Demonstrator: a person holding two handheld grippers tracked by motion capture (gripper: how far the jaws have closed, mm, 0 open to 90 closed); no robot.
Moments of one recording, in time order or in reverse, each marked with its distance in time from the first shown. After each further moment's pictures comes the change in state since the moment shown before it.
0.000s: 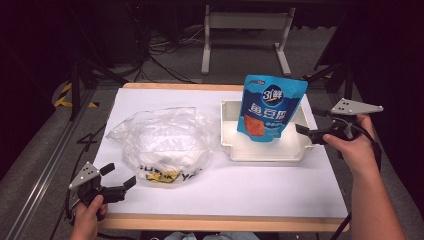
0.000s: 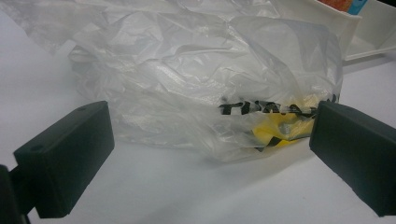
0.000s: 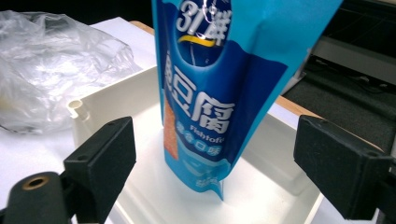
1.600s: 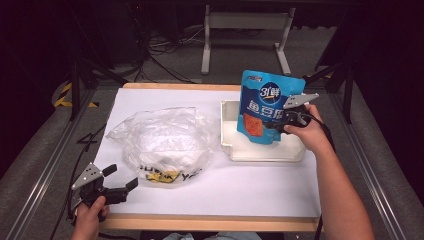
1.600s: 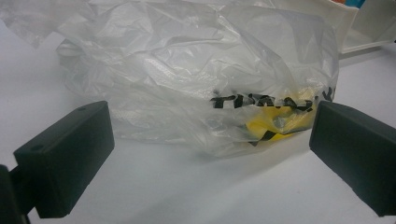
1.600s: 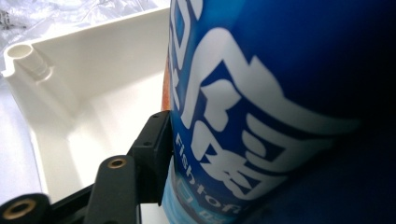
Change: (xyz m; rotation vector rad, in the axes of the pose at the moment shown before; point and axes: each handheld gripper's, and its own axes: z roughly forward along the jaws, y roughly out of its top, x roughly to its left) left arm -0.003 -0.002 0.002 0.021 -0.011 0.005; right arm -0.021 -0.015 0.128 0.197 0.199 -0.127
